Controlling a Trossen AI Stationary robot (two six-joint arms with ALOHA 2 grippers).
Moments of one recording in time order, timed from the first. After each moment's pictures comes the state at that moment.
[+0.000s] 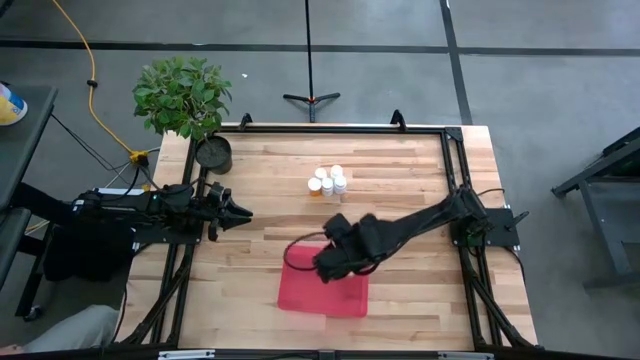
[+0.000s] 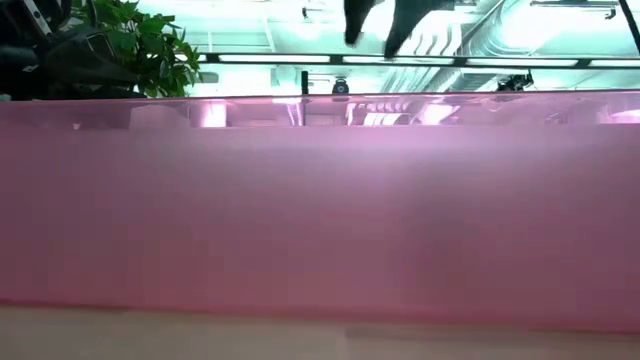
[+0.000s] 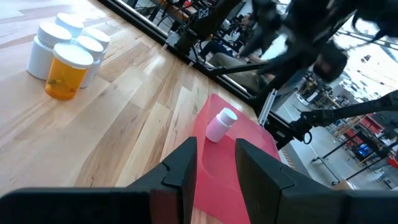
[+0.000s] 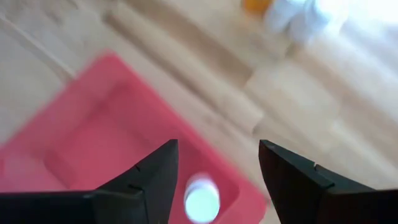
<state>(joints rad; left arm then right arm) -0.06 0.03 0.07 -0.18 0.01 -0.61 0.37 2.08 2.11 -1.44 0.45 1.24</state>
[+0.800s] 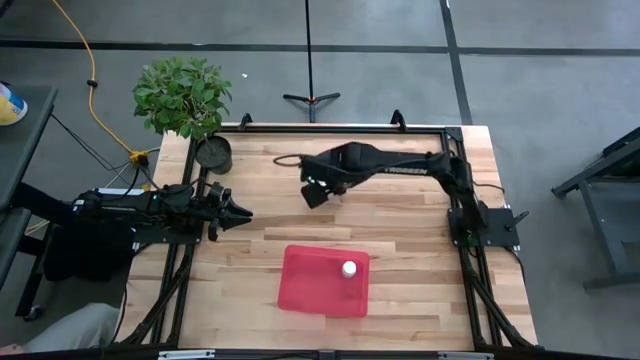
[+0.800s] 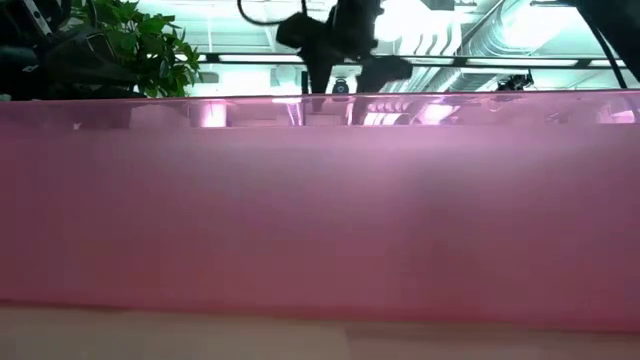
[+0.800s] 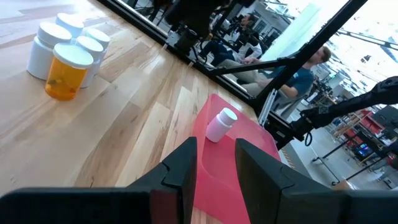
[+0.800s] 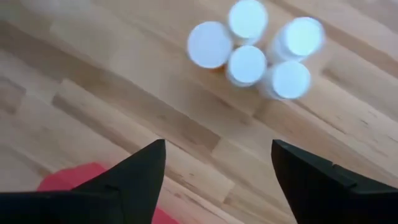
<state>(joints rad) -0.06 0.03 0.07 -0.18 0.01 -0.61 -0.09 2.08 2.08 -1.30 0.13 0.95</state>
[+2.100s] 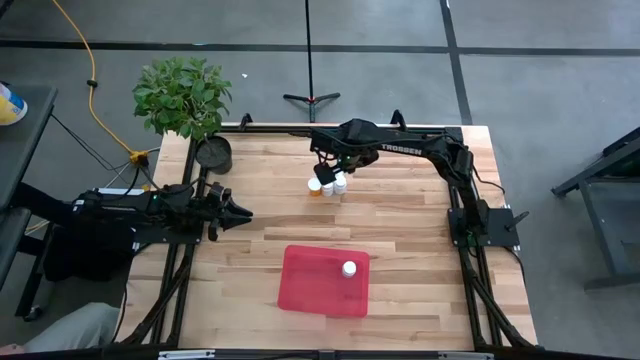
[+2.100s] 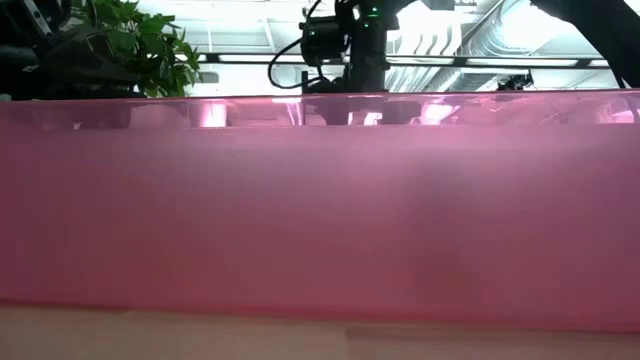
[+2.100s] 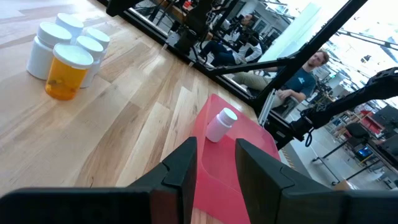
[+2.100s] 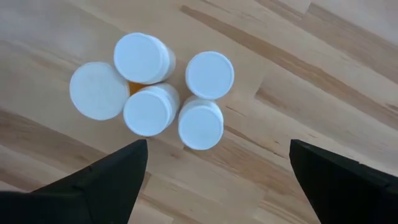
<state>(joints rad) -0.06 0.03 0.07 -0.18 0.01 -0.61 -0.30 2.09 1.95 -1.29 0.10 0.82</state>
